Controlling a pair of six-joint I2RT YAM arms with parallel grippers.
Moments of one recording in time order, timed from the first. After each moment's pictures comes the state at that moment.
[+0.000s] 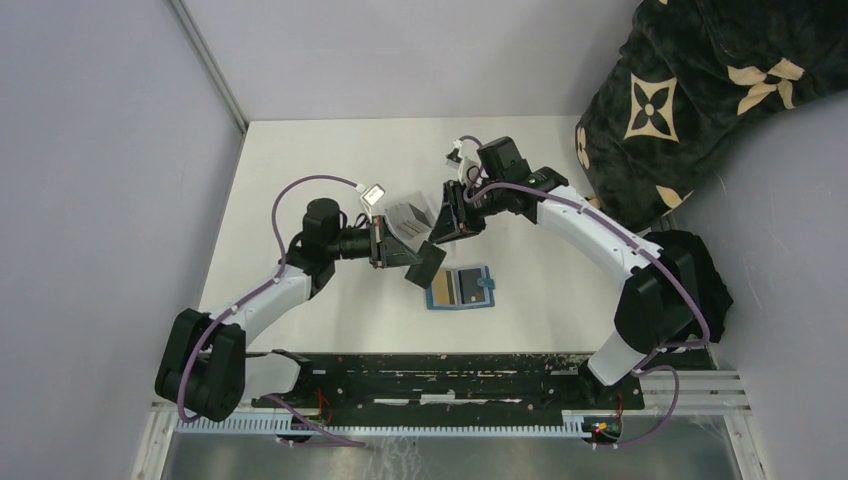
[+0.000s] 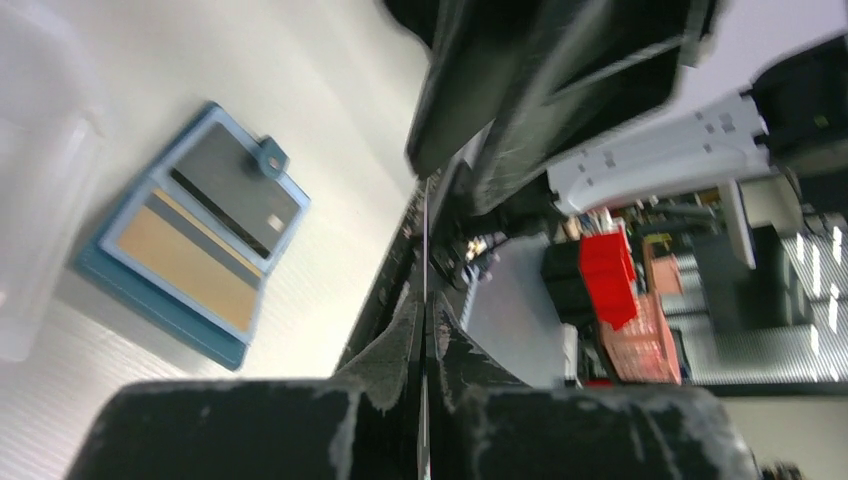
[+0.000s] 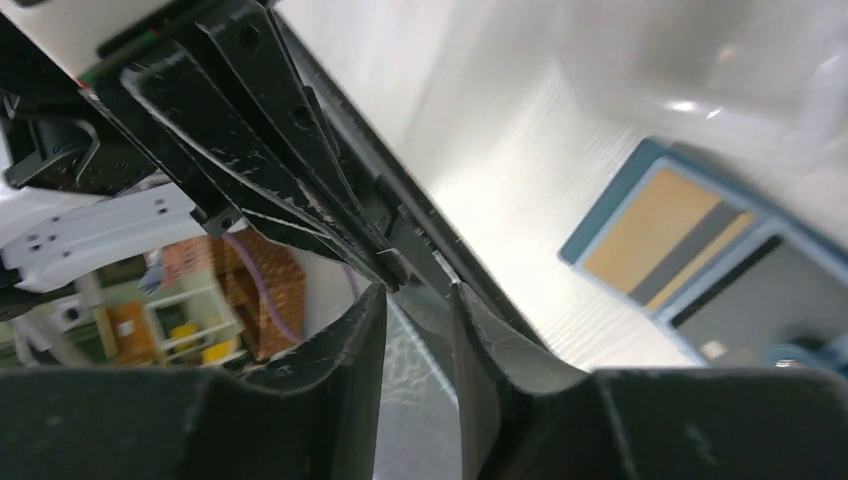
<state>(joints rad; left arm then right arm) -0.36 1.24 0.60 0.32 1.03 -0.72 0.57 1.63 1.38 -0.59 -0.75 0.54</state>
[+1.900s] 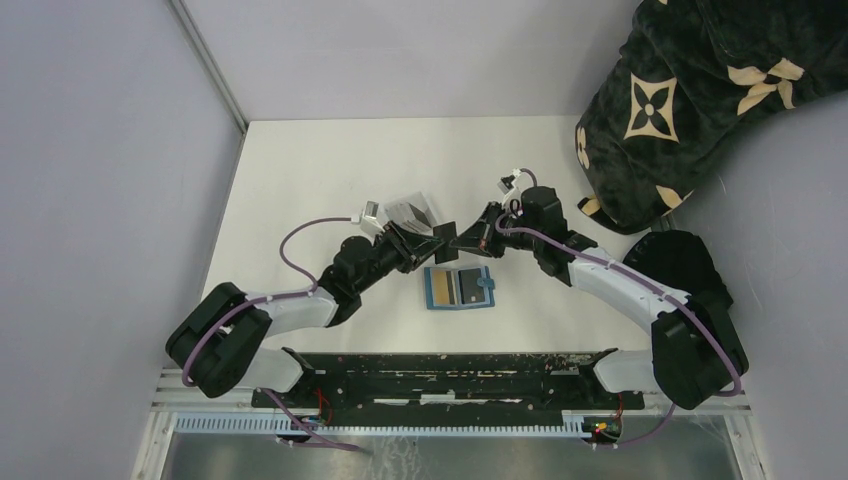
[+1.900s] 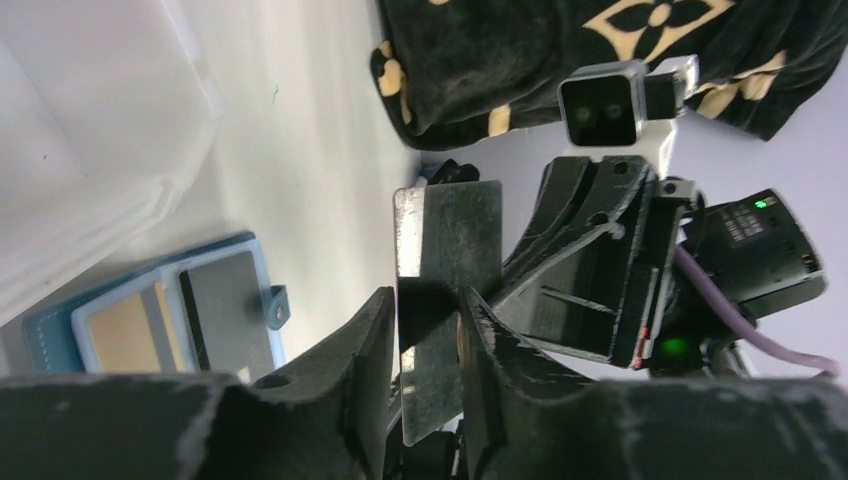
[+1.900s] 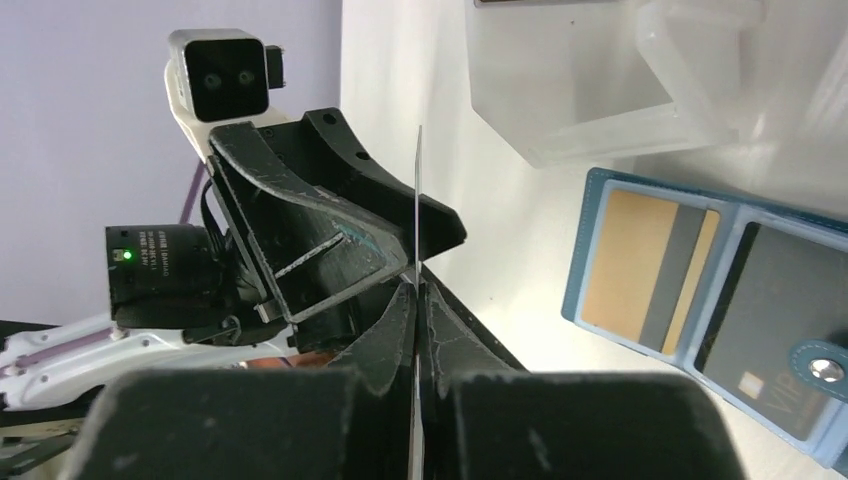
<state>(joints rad) -0.68 1.37 0.42 0.86 0.13 -1.27 0.50 1.32 0.76 0.12 -0.56 1.00</state>
